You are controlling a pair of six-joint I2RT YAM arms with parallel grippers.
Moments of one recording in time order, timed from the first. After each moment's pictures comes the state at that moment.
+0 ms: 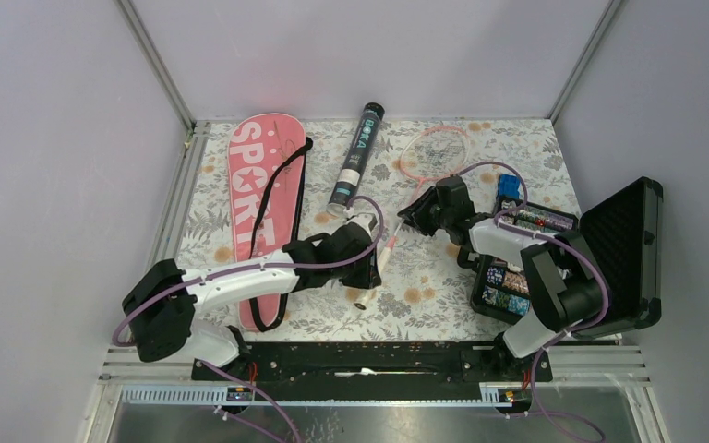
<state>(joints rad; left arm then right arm) -1.01 1.42 0.89 -0.33 -0.03 -0.76 0.40 1.59 0.78 0.10 -0.13 1.10</state>
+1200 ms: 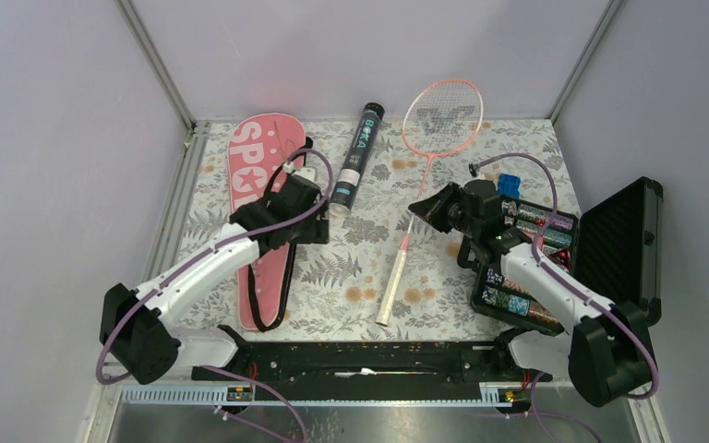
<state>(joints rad) -0.72 1.27 1.07 -0.69 -0.23 -0.52 0.39 1.21 0.71 0.05 -0.18 1.02</state>
